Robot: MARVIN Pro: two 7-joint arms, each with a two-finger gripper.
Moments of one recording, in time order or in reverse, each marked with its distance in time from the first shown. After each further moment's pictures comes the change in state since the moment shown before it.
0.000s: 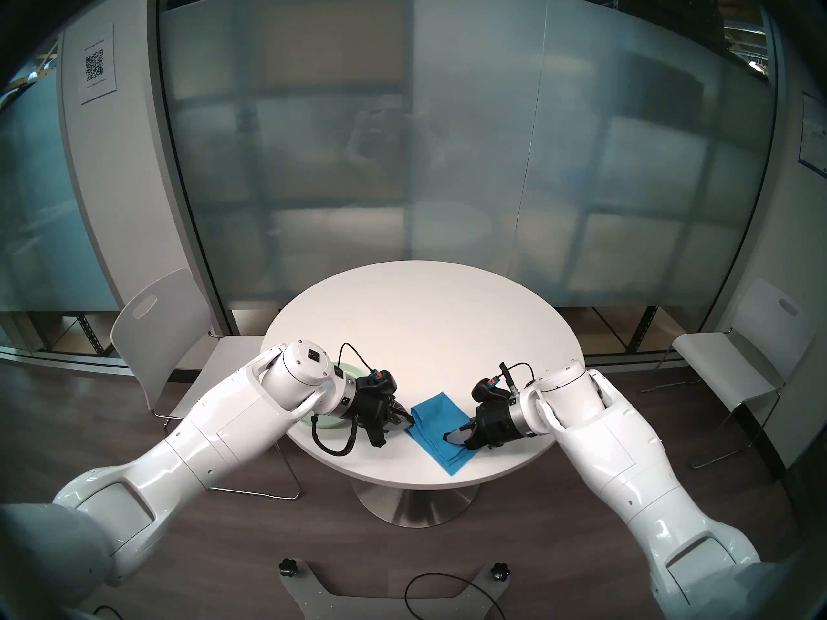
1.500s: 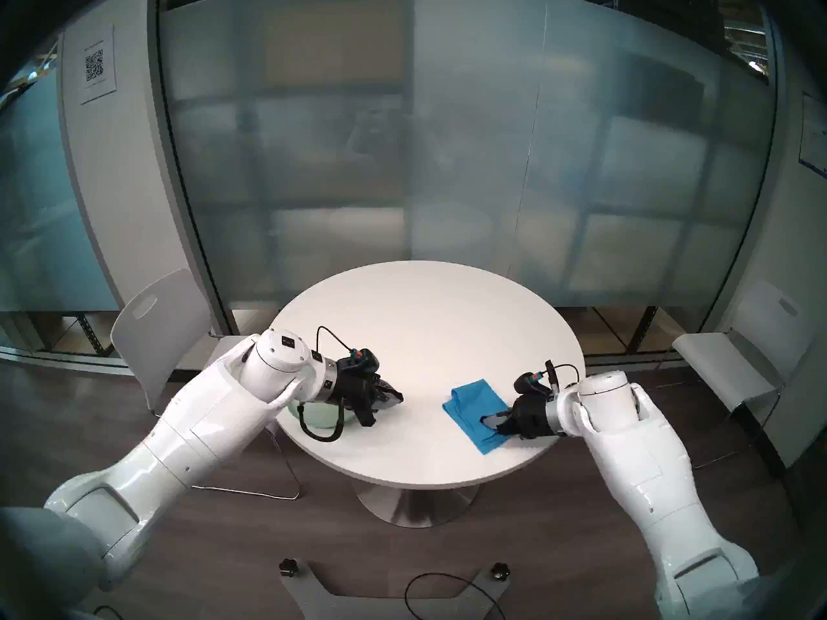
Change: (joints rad) left arm 0.055 0.045 -0.119 -0.102 -0.079 0.052 0.072; right arm -0.091 -0.024 0.232 0.044 0.051 -0.026 -0.140
